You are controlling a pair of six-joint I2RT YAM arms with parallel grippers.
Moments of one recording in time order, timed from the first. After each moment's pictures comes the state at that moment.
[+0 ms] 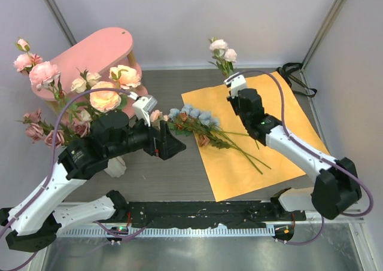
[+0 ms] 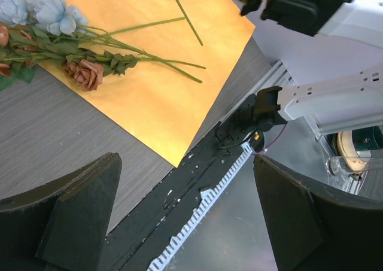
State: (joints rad) left arm -0.88 0.88 1.28 -0.77 0.13 -0.55; right arm 0.53 1.36 0.93 0.02 0.44 -0.26
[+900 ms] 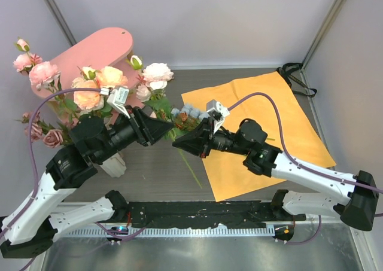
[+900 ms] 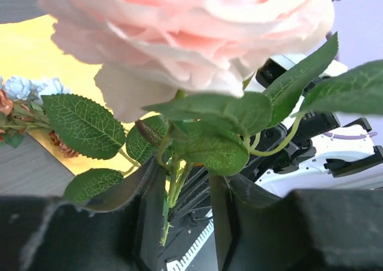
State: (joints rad) left arm -0.88 0.79 1.26 -0.53 -0.03 -0.68; right arm 1.00 1.08 0.84 0.46 -0.40 0.42
